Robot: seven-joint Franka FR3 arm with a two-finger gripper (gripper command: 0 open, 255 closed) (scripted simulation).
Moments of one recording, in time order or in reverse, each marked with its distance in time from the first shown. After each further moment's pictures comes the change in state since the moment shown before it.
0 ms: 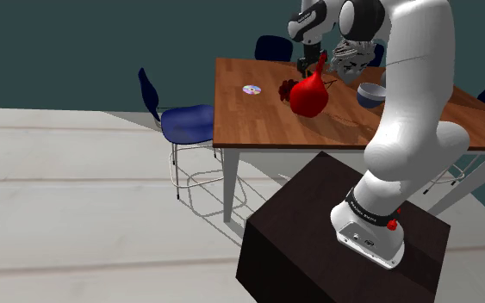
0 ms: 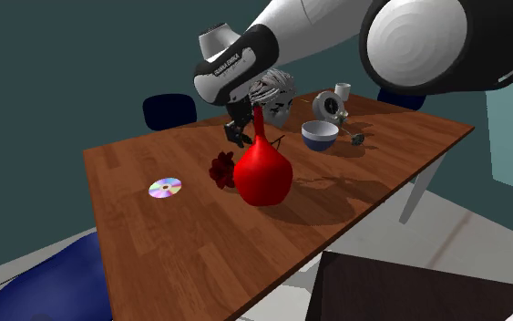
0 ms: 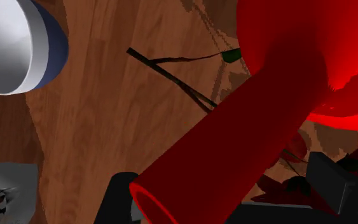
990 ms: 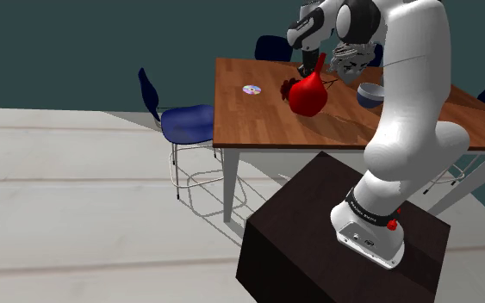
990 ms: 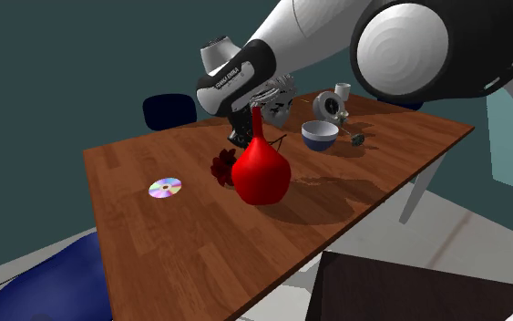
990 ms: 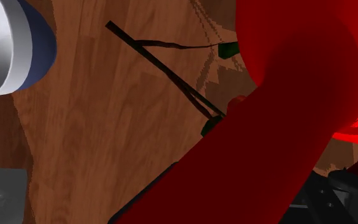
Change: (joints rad) arm -0.004 0.032 0.002 -0.021 0.003 0.053 0.013
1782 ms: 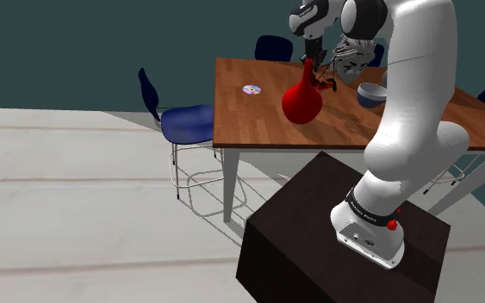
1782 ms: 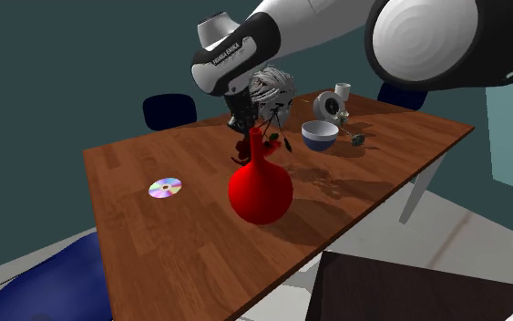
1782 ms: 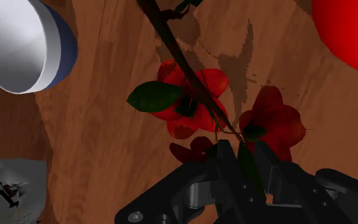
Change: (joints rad) arm 0.006 -0.050 -0.005 0.050 -0.004 -0.100 -0.022
